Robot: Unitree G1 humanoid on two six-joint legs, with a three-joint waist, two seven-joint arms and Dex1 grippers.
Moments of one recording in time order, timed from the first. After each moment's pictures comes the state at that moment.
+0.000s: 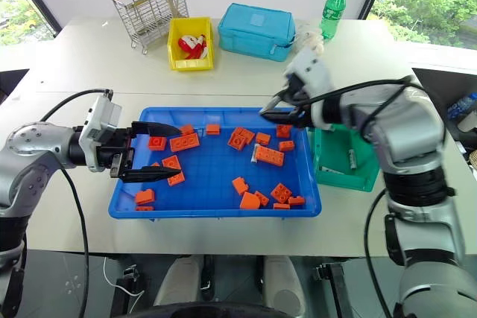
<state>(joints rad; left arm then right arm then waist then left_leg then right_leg) -0.37 0.84 0.06 -0.26 -0.64 0.51 -1.26 -0.71 -0.81 -0.03 -0.27 0.39 1.12 0.89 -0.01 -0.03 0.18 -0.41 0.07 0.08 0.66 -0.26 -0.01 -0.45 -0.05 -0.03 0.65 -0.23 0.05</state>
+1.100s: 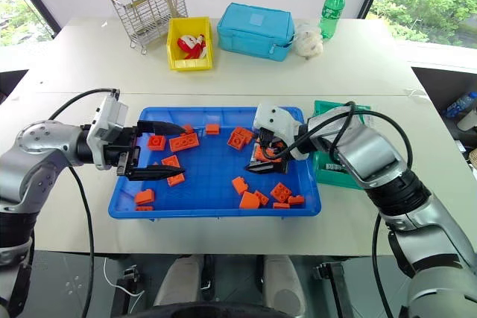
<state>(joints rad) -0.36 0.83 0.05 -0.26 -0.62 0.49 -1.25 -0.73 -0.76 0.45 -0.15 0.26 0.77 1.05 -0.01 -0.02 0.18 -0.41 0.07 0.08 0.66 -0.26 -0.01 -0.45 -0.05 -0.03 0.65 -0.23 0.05</state>
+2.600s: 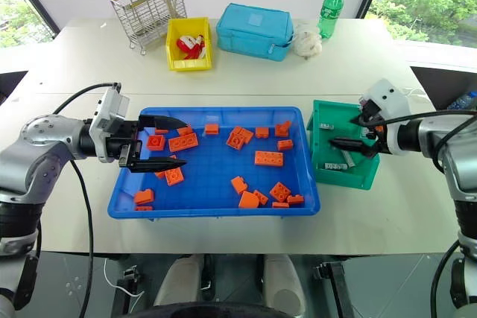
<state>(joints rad) -0.47 0.79 0.02 -0.15 -0.60 0.49 -1.29 -0.41 -1.02 -0.14 -0.15 0.32 0.94 1.01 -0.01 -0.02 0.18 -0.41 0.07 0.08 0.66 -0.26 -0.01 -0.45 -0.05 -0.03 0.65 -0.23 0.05</state>
